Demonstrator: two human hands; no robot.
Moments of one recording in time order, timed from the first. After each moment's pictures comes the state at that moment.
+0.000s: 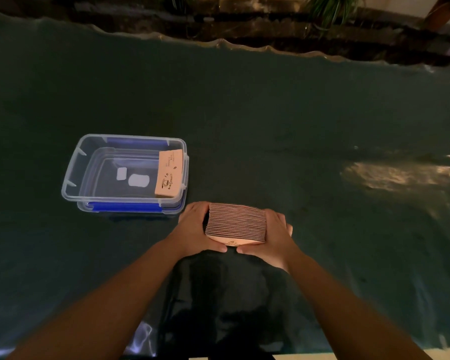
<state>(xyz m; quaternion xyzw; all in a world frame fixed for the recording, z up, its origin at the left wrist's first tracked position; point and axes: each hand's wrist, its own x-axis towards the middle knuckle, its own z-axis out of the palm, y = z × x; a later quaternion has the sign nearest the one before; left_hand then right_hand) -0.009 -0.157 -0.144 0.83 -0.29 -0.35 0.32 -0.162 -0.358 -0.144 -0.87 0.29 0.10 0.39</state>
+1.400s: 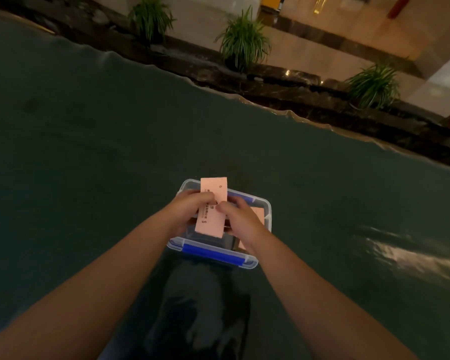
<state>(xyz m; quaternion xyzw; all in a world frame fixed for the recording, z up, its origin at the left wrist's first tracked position) 0.187 -0.018 -0.043 0.64 0.06 -0.42 0.64 0.107 -0.163 -0.031 -0.69 0.33 0.16 0.62</state>
